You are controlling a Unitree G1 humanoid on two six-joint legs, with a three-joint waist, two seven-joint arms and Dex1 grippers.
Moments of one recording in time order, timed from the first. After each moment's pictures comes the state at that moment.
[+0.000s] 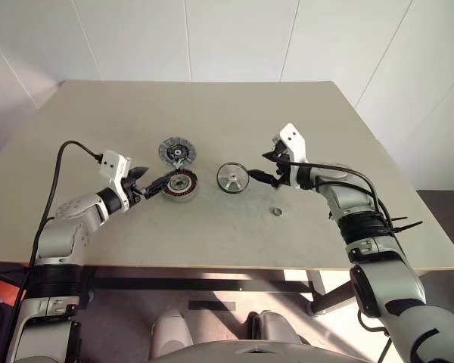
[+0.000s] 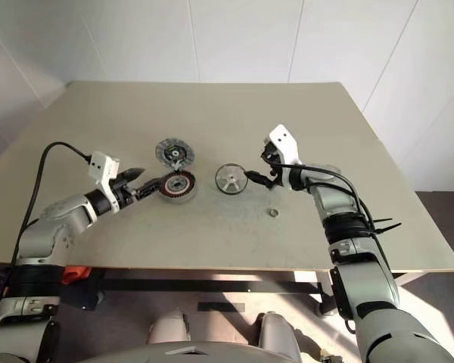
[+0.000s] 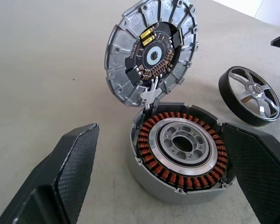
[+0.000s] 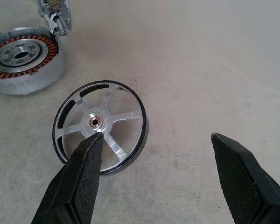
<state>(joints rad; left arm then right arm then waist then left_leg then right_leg) -0.31 0.50 0.16 0.09 -0.43 0.49 -0.70 -0.73 -0.36 0.07 0.56 0.08 0.30 0.84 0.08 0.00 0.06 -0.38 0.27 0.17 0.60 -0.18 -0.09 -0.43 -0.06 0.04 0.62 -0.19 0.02</state>
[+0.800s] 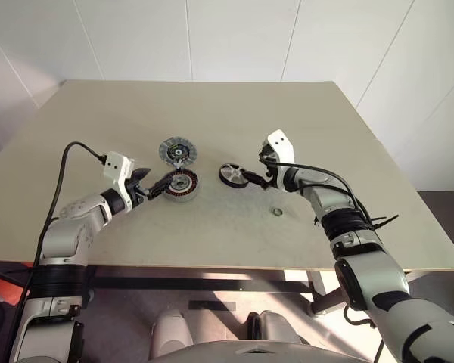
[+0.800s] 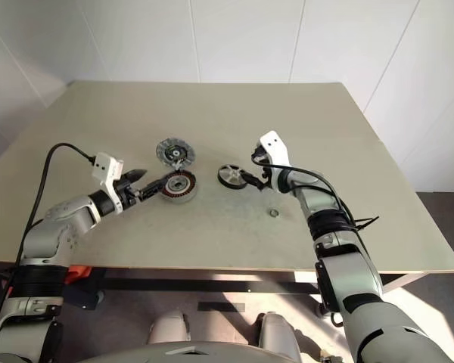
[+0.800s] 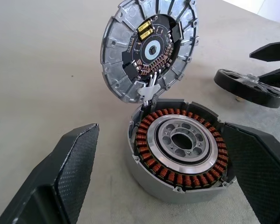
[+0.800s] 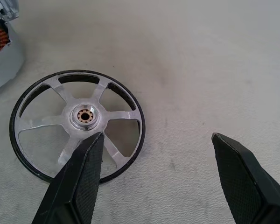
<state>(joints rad) -0.31 0.49 0.15 0.09 -0.41 0.49 -0.68 -0.78 -0.29 0.09 0.75 0.06 0.24 0.69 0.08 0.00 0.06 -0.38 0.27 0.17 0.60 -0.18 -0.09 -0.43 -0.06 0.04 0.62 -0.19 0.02</state>
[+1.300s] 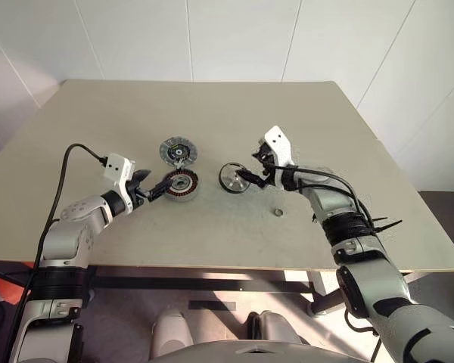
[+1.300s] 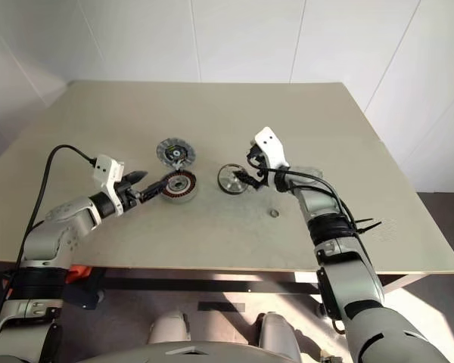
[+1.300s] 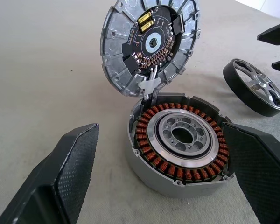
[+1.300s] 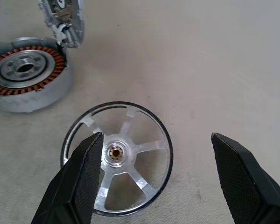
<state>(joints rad) -0.29 0.49 0.14 0.08 -0.41 0.49 -0.67 -0.68 -0.30 0.12 0.47 0.07 0.29 0.79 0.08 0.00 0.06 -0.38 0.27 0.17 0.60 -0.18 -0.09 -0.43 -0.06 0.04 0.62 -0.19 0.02</state>
